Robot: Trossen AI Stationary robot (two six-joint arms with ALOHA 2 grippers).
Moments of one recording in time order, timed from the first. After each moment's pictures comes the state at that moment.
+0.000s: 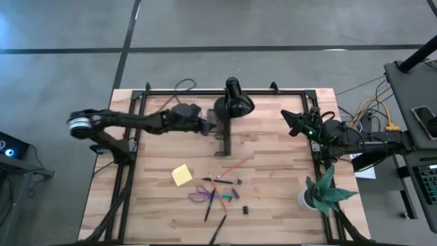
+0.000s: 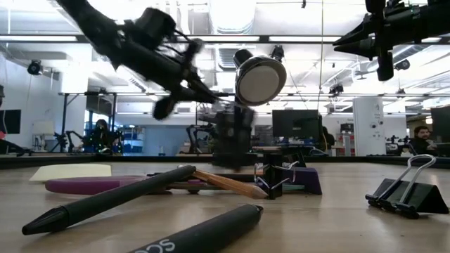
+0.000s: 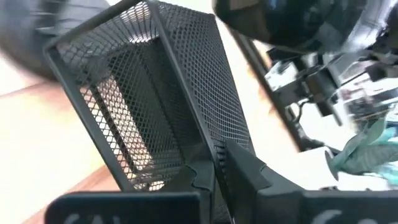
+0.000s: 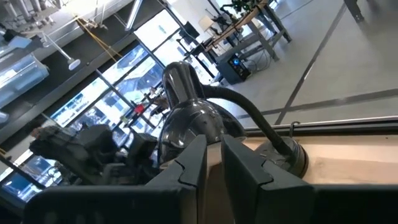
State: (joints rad) left arm 0.30 1.48 0.71 0.24 0.06 -0.84; right arm -0.02 0.41 0.30 0.13 0.65 0.75
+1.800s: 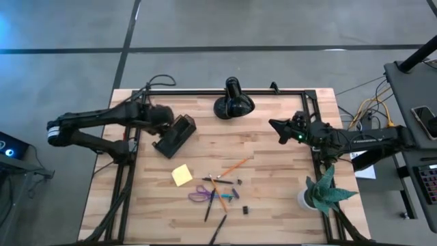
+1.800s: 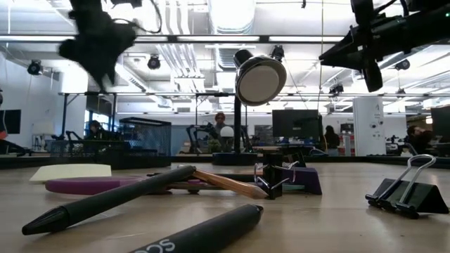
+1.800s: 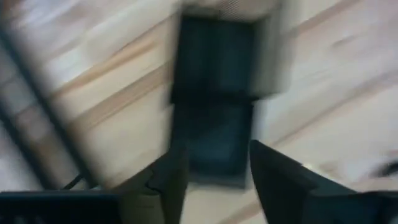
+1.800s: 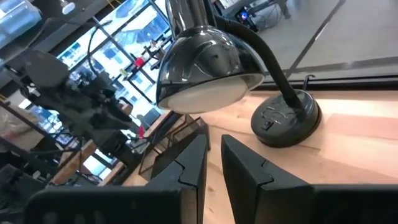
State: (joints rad) left arm 0.22 1.11 1.07 -1.28 -0.23 -0.83; right arm -0.02 0.62 0.30 0.18 0.50 0.79
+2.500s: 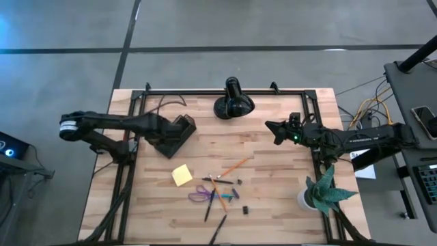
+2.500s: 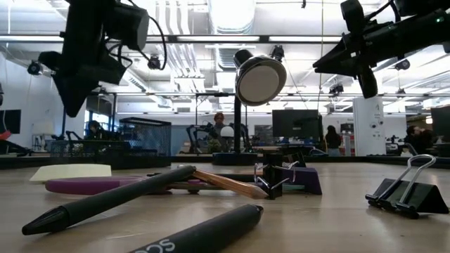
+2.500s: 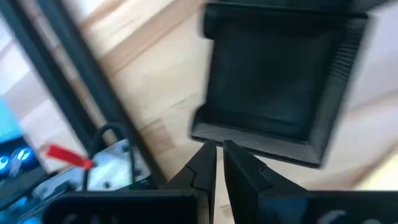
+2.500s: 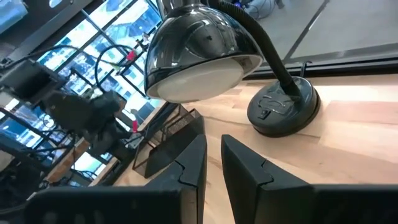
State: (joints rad) left arm 0.10 1.29 0.96 -1.34 -0.23 -0.96; right arm -0.02 0.72 0.30 0.23 0.50 0.83
